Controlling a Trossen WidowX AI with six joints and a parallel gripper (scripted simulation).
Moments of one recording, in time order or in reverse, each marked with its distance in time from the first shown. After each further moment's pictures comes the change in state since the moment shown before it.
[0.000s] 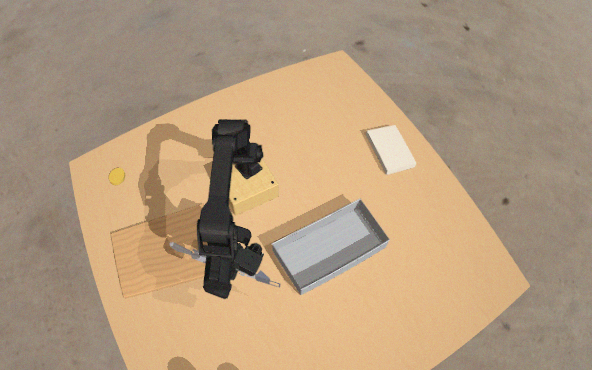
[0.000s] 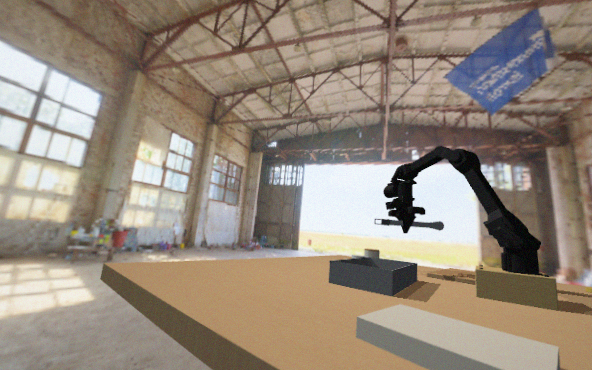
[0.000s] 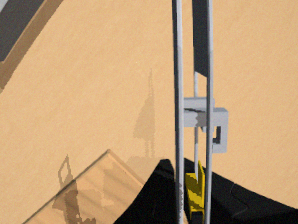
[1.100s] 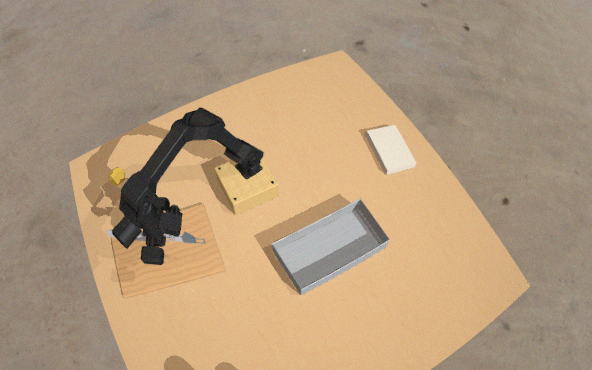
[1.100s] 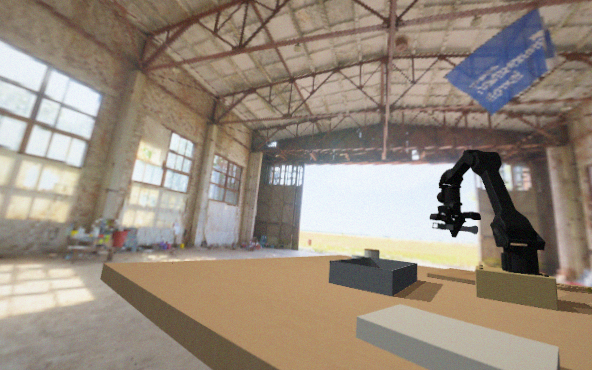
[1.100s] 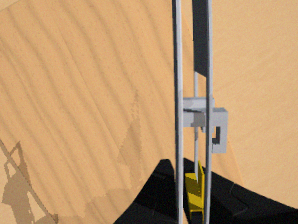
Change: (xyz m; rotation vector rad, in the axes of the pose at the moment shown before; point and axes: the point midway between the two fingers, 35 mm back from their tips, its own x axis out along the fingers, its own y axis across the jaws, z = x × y) arm -0.002 0.009 -0.214 -0.320 0.020 0.005
